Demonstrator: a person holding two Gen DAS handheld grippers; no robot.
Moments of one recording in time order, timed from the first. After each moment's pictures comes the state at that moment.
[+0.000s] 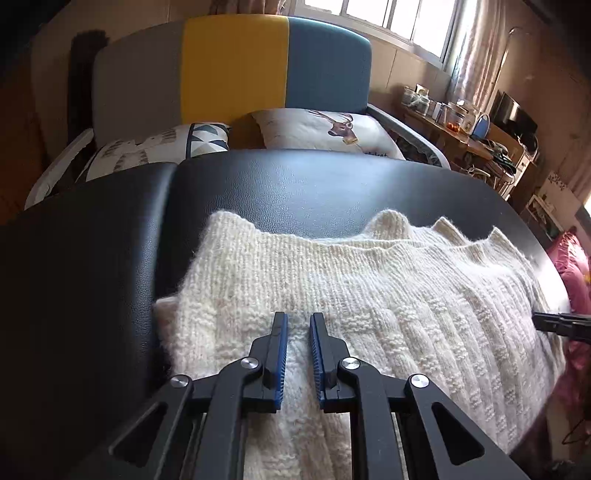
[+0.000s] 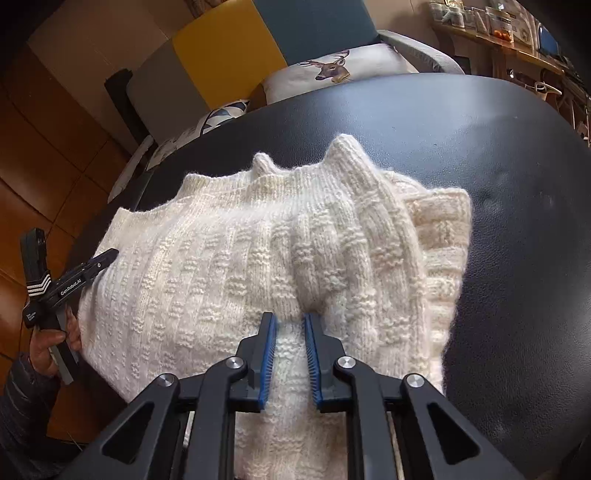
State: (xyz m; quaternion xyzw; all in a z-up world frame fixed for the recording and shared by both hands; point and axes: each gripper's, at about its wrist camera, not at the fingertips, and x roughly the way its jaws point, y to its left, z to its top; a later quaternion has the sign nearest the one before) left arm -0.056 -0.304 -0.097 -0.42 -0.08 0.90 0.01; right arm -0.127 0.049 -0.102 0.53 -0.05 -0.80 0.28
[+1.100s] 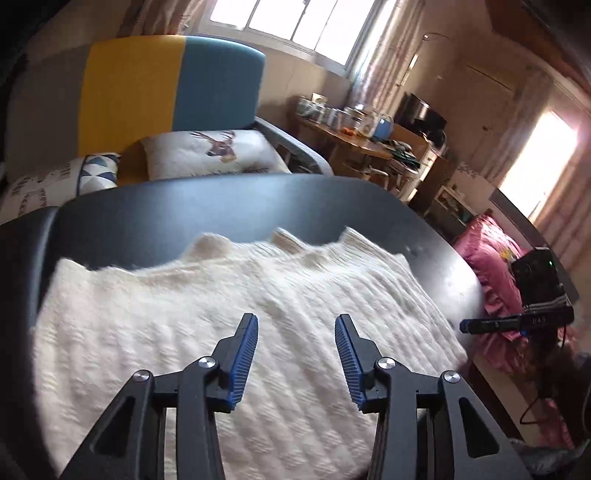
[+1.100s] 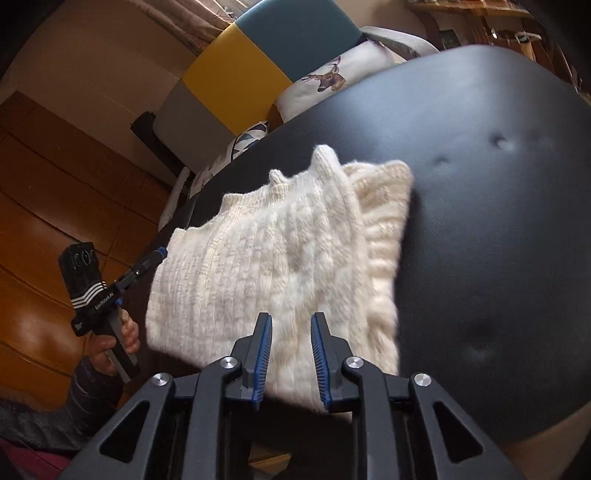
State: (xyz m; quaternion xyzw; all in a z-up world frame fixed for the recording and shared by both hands) left arm -0.040 -0.179 -0.062 -0.40 -0.08 0.89 0.22; right arm -0.081 0.168 -0.090 0.53 -0.21 -0.75 0.33
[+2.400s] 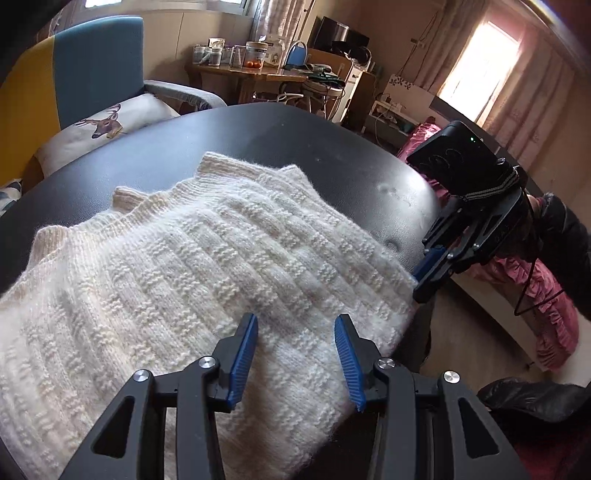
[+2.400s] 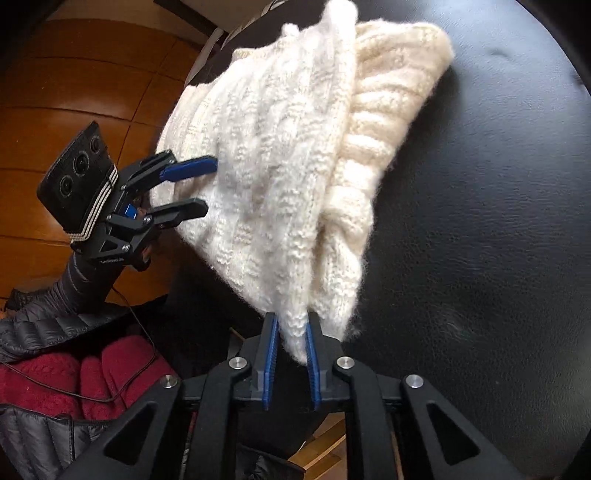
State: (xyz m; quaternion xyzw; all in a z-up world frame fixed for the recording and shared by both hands) left arm -0.042 -0.078 -0.091 -0.46 -0.01 0.83 0.33; right arm -0.110 0.154 -0.112 0.66 -0.04 -0.60 0.45
